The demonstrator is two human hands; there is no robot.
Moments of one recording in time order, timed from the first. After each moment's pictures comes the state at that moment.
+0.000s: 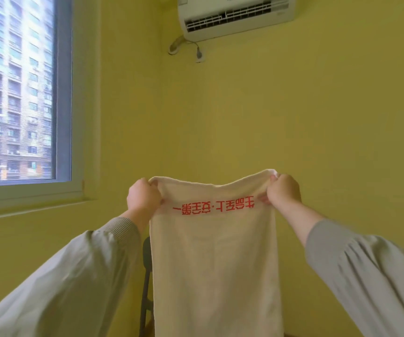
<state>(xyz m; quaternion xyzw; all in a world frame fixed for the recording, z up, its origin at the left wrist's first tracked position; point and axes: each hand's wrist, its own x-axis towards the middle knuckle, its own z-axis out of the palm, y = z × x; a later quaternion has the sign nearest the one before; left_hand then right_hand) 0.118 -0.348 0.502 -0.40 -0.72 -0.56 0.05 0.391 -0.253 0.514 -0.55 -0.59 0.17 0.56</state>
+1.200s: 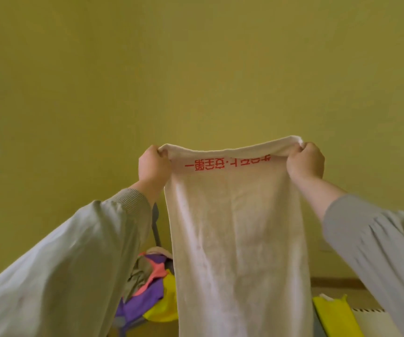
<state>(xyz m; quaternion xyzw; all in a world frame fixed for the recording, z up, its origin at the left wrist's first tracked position) 0.218 -0.170 0.461 -0.51 -0.64 -0.57 0.03 0.508 -0.145 0.457 -0.60 -0.48 0.08 0.63</state>
